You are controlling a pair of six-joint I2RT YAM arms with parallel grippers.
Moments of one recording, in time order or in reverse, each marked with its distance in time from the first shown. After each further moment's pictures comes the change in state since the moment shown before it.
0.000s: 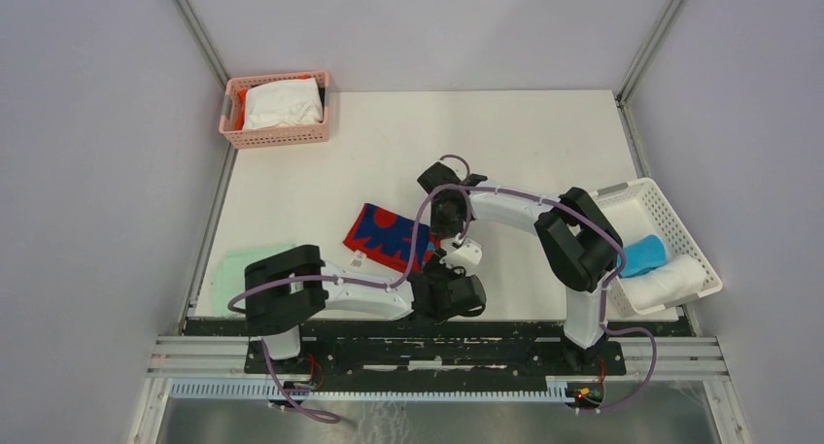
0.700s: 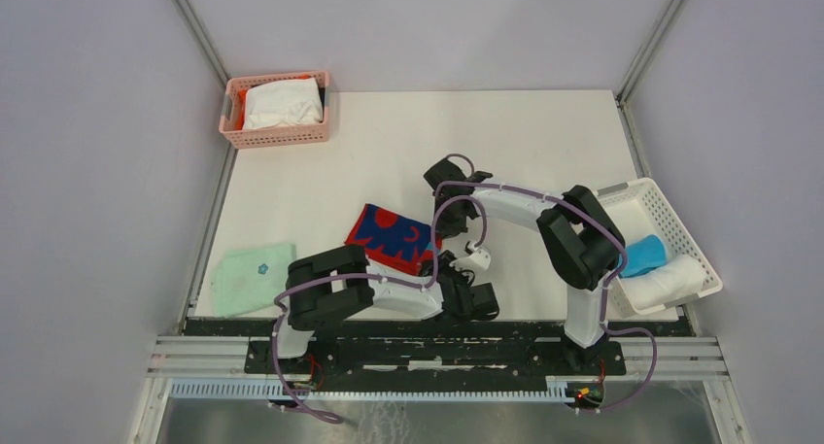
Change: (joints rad) left arm -0.006 0.255 0.170 -0.153 -0.175 0.009; right arm -0.028 0.000 -0.006 0.002 -0.061 0.000
